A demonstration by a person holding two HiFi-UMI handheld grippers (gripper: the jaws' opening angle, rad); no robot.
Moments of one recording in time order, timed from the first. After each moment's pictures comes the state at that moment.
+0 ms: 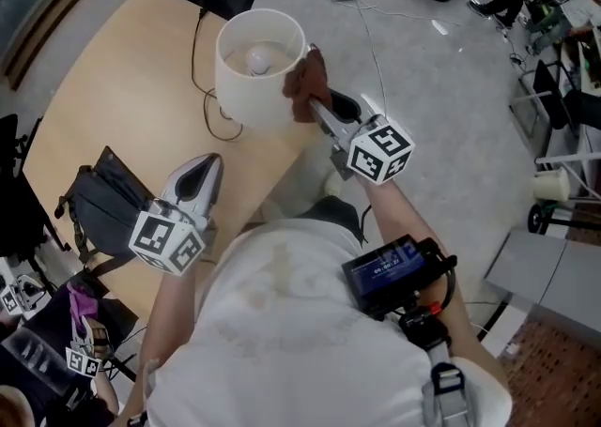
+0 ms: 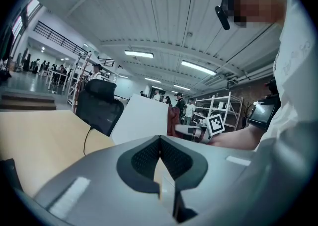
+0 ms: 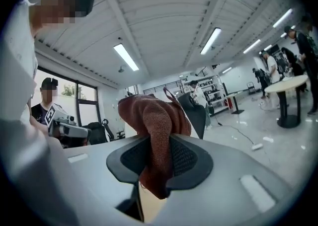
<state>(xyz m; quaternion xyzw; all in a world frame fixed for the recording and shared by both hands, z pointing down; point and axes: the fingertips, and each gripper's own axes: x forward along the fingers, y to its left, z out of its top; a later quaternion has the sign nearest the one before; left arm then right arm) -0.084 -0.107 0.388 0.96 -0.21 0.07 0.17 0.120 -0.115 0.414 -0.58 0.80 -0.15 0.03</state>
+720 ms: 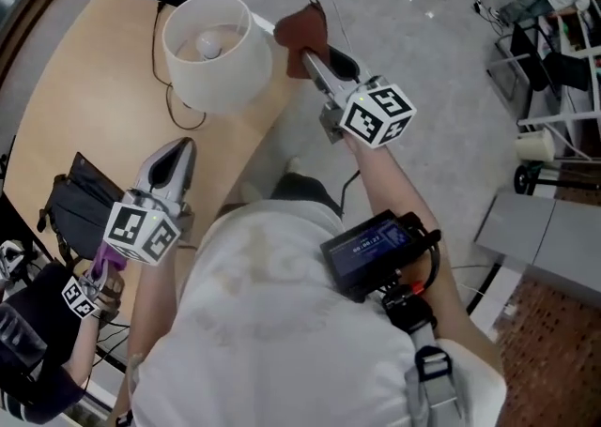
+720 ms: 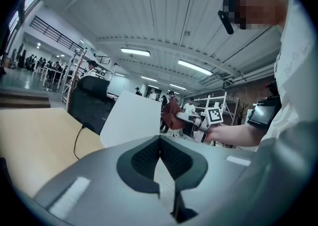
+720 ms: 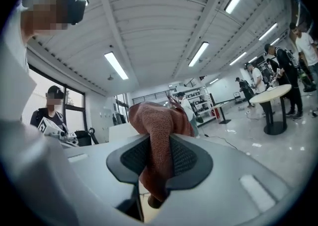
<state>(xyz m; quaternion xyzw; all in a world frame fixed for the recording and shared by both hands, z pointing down) -0.062 -0.096 0.384 0.96 -0.19 0.07 0.17 0.190 -0.097 0.372 -0.64 0.76 -0.12 0.08</state>
